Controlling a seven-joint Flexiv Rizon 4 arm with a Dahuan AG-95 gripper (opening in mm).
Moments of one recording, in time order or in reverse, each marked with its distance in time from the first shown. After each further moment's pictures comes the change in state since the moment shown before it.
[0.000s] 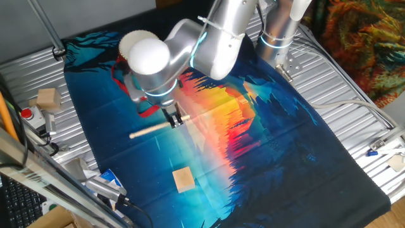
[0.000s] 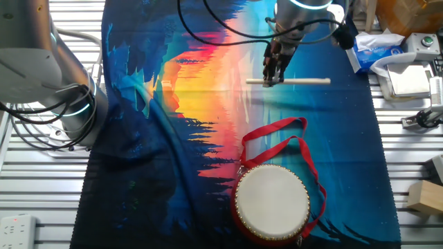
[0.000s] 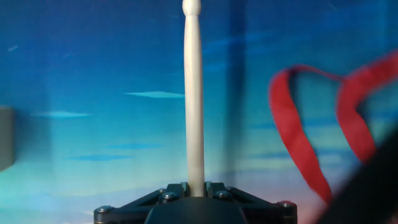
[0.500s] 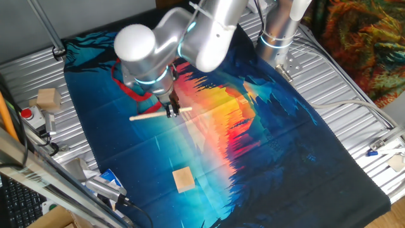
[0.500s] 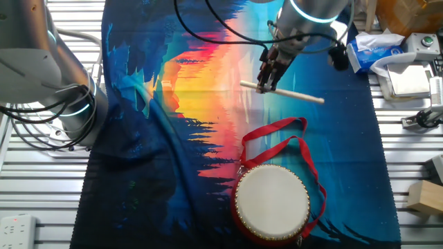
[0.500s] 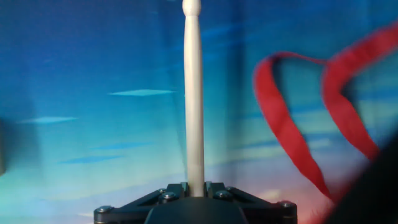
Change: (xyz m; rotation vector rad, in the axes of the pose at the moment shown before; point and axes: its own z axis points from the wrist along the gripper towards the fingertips) arm 0.013 -0.025 -0.009 -0.035 0.075 0.135
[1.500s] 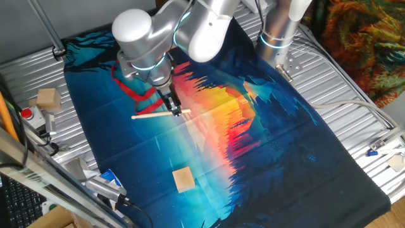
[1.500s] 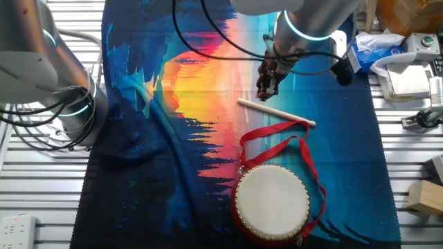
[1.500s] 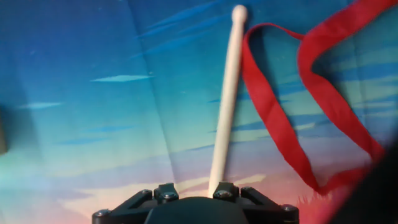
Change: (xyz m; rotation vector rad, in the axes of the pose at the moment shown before) arm -0.001 0.000 0.001 -0.101 -0.031 -0.264
